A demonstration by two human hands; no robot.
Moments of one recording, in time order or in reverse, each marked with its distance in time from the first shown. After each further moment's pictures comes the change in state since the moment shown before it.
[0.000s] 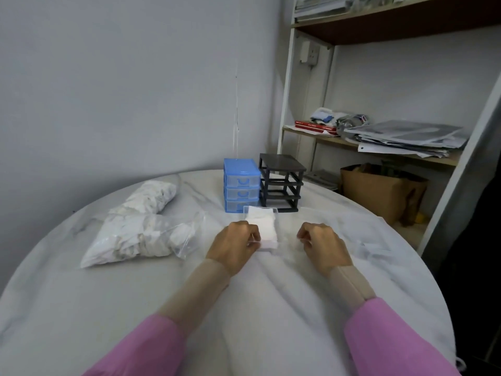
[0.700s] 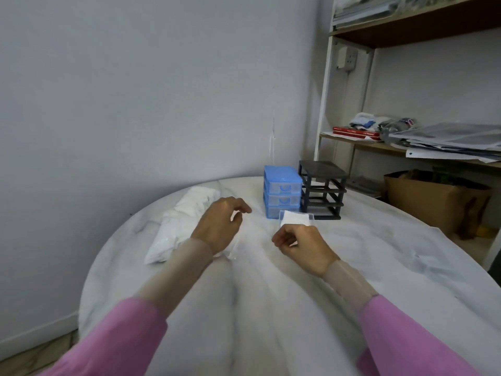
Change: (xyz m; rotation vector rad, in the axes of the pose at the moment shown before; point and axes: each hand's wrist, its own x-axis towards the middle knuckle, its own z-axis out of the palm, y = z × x) left_hand -0.017 -0.063 -0.089 -0.085 0.185 -0.061; right_hand -0.001 -0.105 0.004 0.505 -0.207 -0.261
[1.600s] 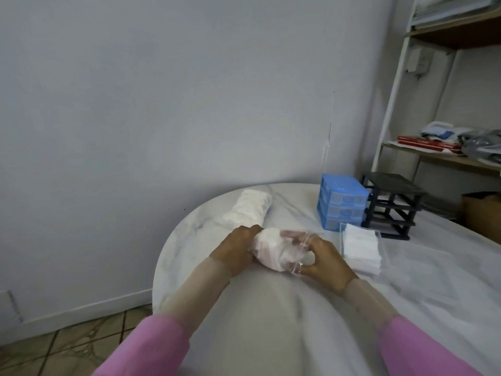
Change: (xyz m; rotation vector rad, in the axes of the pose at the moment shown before) left_hand -0.039 -0.082 -0.026 0.124 -0.217 -0.152; right_hand 0.034 -0.032 0.065 0.119 -0.074 -0.246
